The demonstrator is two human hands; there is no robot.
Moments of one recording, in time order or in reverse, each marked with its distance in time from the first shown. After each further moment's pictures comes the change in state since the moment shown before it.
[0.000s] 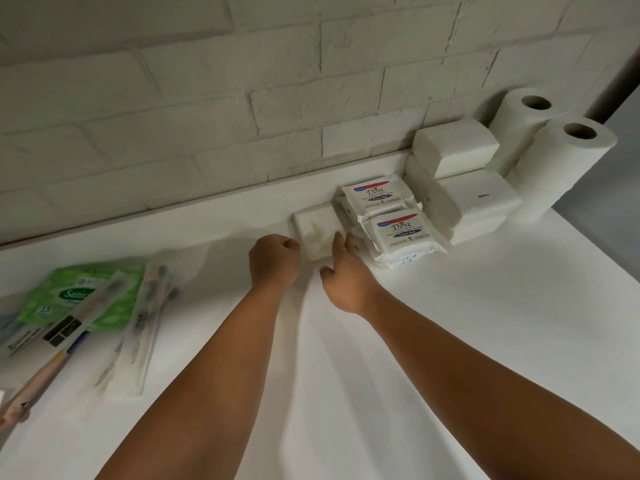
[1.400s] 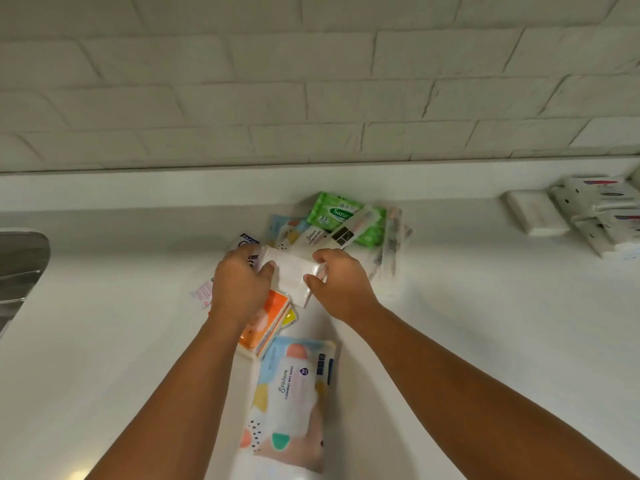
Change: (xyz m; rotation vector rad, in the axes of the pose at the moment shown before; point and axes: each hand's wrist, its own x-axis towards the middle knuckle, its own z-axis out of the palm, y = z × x) left_hand -0.063 -0.321 -0.330 0.057 0.226 -0.030; right_hand -0.068 -0.269 0.288 -0.010 0.007 -0.272
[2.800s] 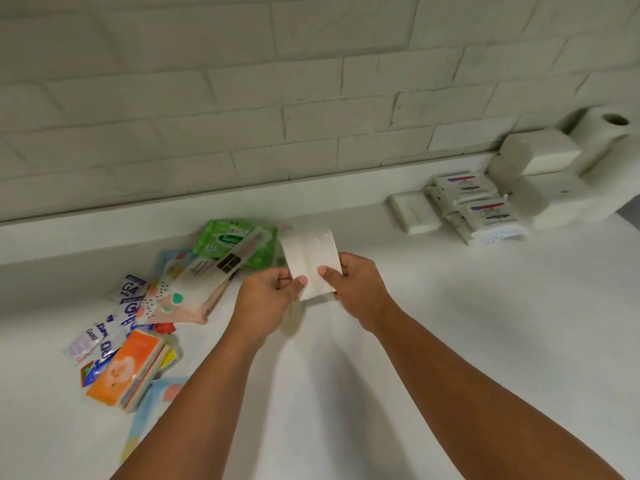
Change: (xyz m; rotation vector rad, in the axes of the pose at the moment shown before) left_hand -0.067 0.166 0.126 -0.585 -0.431 -0.016; right_hand -0.045 0.131 -0.156 0.630 0.207 0.216
